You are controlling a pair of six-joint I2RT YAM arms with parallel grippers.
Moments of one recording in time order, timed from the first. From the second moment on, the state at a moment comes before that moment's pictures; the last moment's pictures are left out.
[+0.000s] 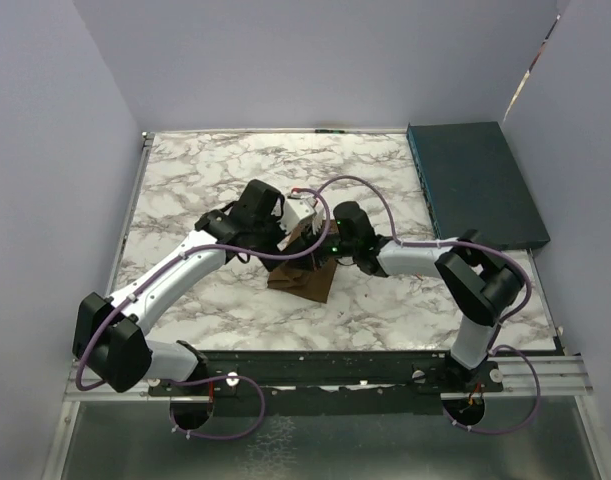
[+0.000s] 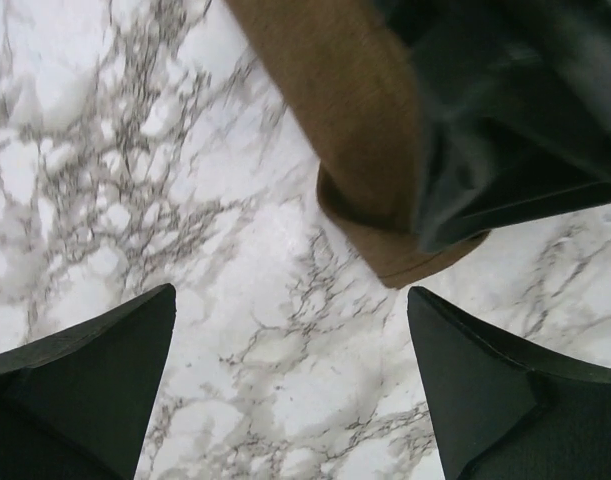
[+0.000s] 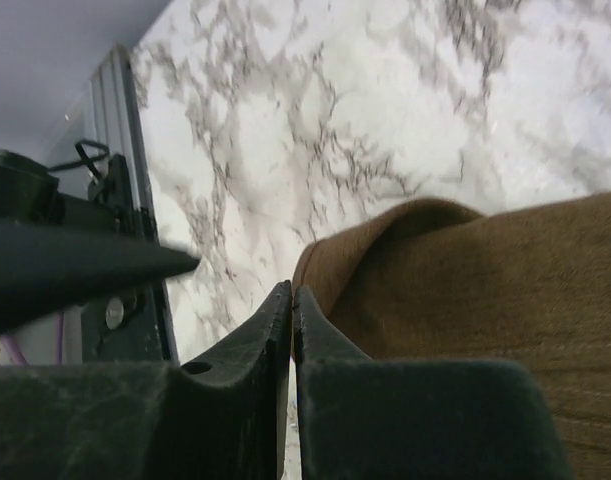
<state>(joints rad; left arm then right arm) -0.63 1.33 1.15 -0.71 0.02 0.39 0.74 1.79 0.92 0.48 -0.66 0.38</state>
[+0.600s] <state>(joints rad) -0.53 1.49 0.97 -0.53 0.02 0.39 0.79 1.80 0.72 0.46 -0.61 0.32</state>
